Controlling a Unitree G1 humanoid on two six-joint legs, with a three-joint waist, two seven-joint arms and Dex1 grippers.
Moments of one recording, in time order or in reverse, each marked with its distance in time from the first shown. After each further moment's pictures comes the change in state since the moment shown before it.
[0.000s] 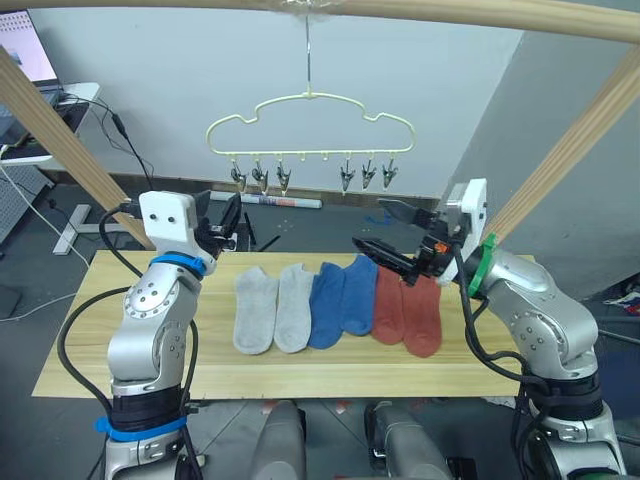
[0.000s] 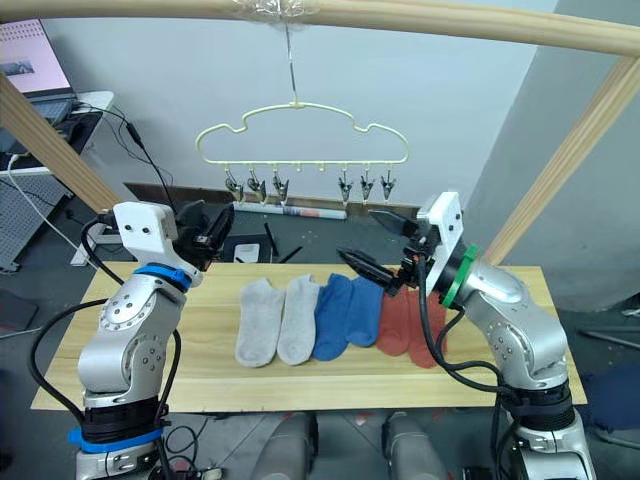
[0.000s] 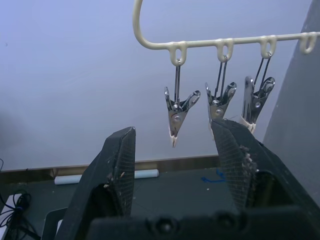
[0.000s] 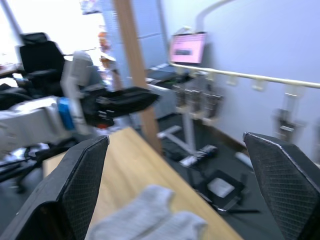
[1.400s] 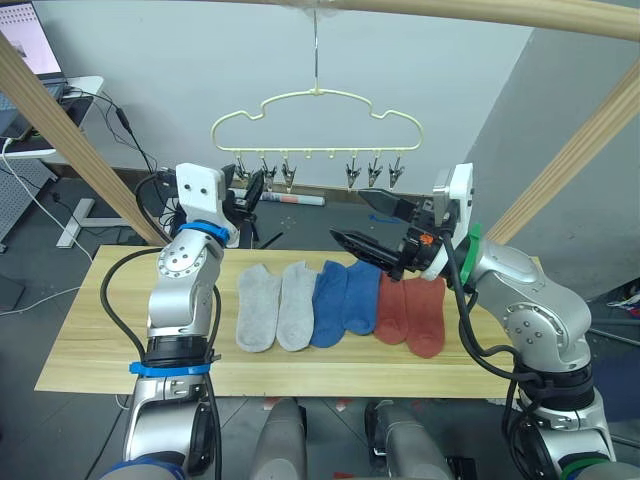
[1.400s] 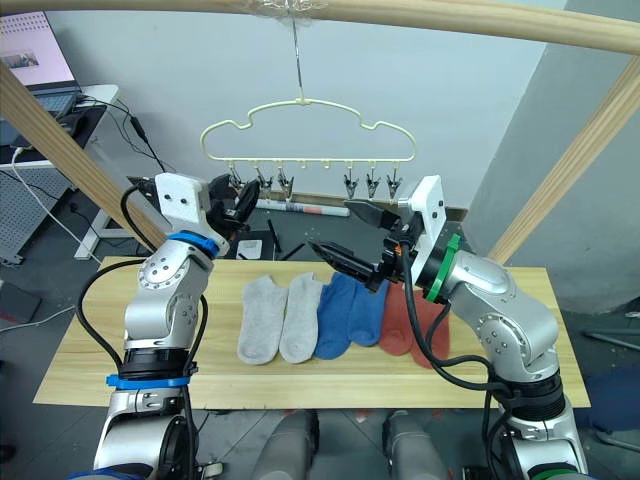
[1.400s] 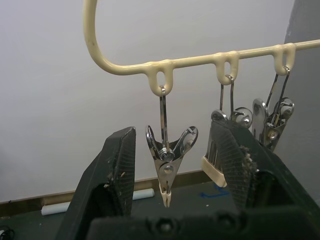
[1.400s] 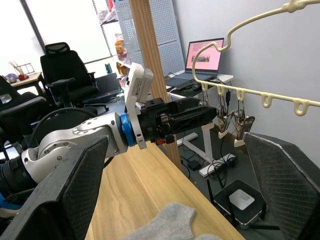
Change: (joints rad) left arm -0.225 -0.016 -0.062 0.386 0.116 -0.254 -0.107; right arm -0.050 0.012 0.012 -0.025 0.060 0.037 -0.084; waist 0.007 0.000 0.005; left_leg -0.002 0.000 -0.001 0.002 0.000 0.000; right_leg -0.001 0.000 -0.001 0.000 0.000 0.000
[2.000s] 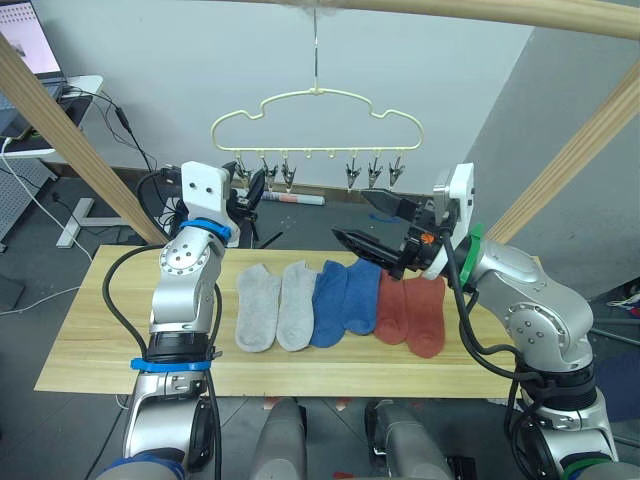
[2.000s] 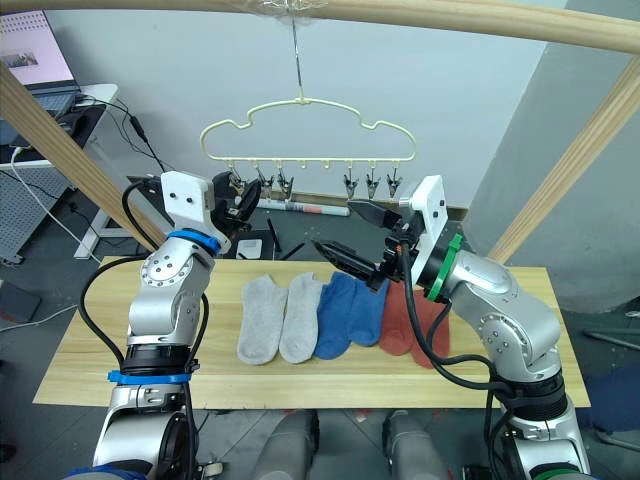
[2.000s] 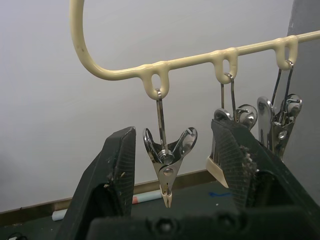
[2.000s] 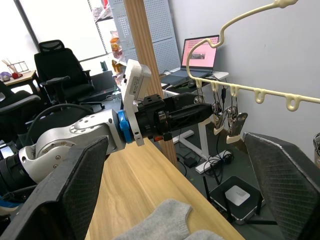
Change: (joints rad) left arm -0.013 0.007 -0.013 0.028 0.035 -0.036 -0.001; right arm 0.000 -0.008 0.000 0.000 0.001 0.007 -0.014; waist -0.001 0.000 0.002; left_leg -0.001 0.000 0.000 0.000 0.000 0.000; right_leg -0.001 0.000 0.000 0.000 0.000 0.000
